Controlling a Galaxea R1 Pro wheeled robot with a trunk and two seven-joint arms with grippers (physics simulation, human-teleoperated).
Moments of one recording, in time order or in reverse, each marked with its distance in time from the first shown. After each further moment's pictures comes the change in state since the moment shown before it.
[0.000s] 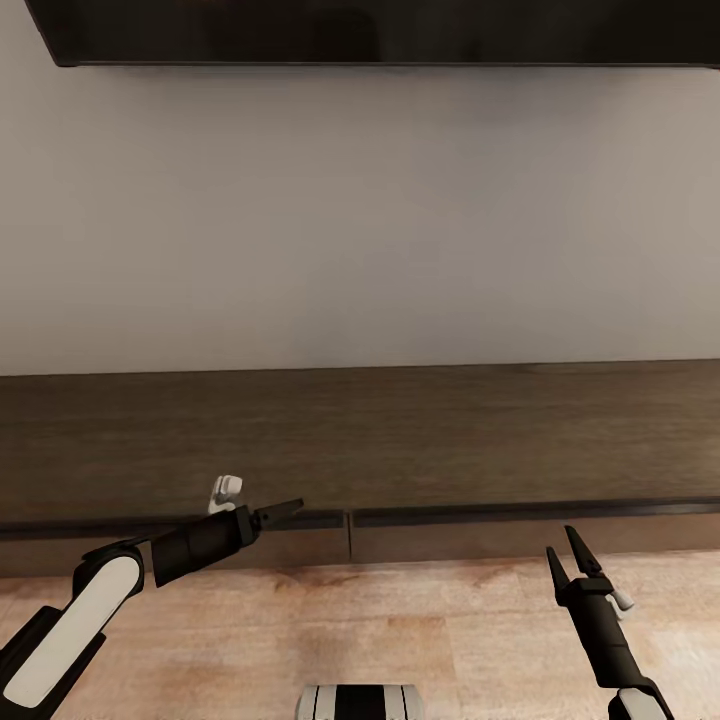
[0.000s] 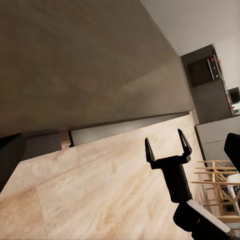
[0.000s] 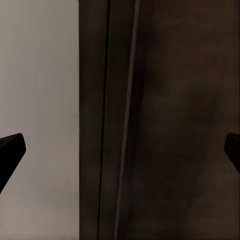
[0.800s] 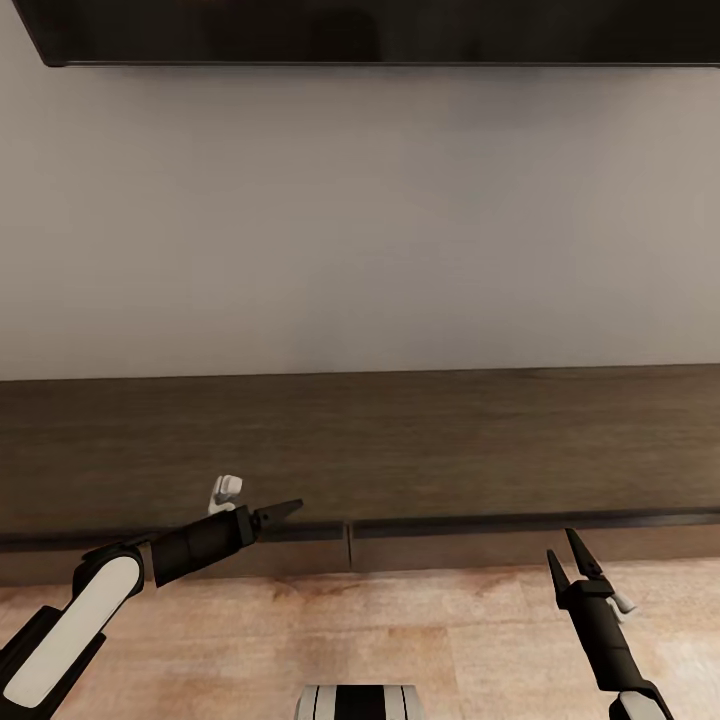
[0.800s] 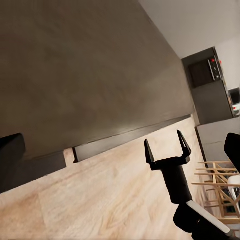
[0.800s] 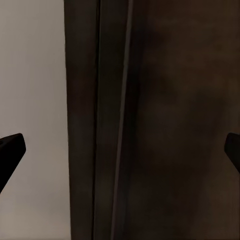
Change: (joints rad) left arm 0.000 0.000 0.000 0.000 -0.001 0.000 0.001; right arm 0.000 -0.002 -0.004 0.014 0.000 0.000 0.000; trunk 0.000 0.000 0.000
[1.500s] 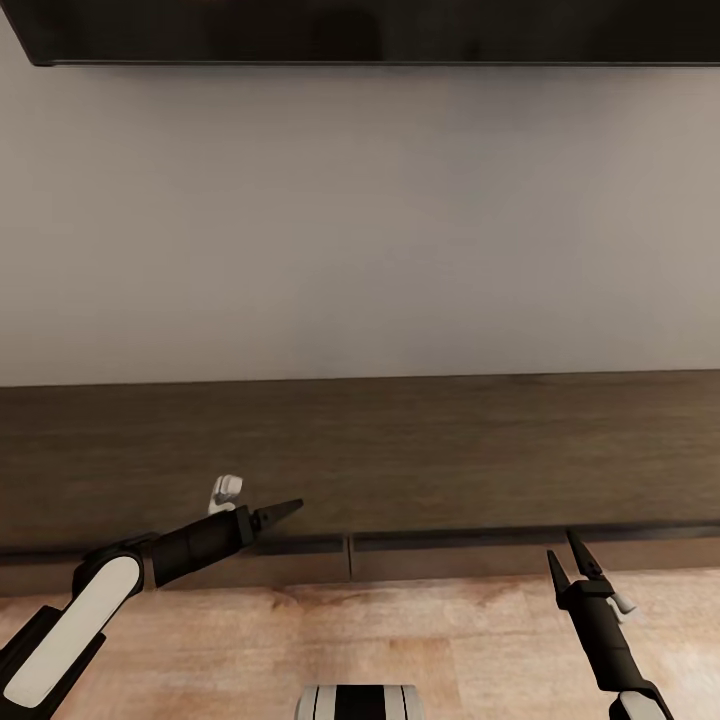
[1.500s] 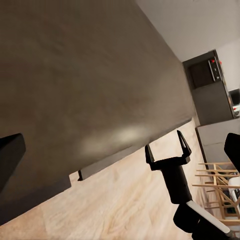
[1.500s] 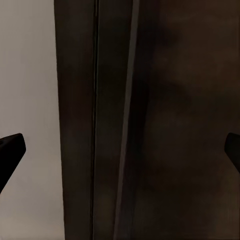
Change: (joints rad) left arm 0.000 0.000 0.000 0.000 0.000 0.000 0.000; right arm 0.000 0.000 0.000 0.000 0.000 0.000 0.000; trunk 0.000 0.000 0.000
